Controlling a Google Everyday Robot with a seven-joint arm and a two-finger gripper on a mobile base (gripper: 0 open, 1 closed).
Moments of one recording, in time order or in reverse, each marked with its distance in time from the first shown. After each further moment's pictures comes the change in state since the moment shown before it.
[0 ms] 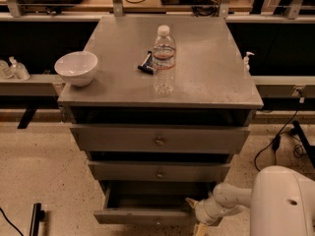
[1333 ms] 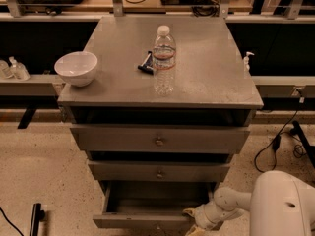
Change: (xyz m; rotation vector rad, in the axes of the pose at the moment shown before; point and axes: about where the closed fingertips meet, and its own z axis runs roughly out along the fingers) arm 0.001 0.027 0.016 -0.071 -0.059 0.014
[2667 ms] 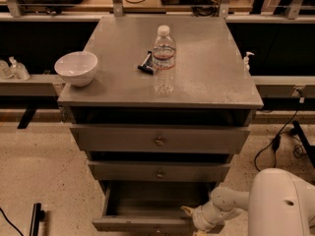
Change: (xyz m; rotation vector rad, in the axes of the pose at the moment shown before) arm -0.011 0.009 0.000 -0.039 -0.002 -0.052
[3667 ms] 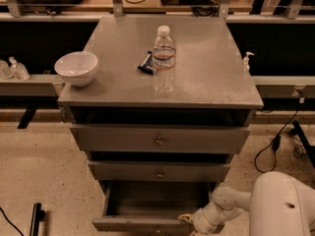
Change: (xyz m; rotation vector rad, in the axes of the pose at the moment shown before) arm -0.020 0.035 0.000 -0.145 -0.119 -0.019
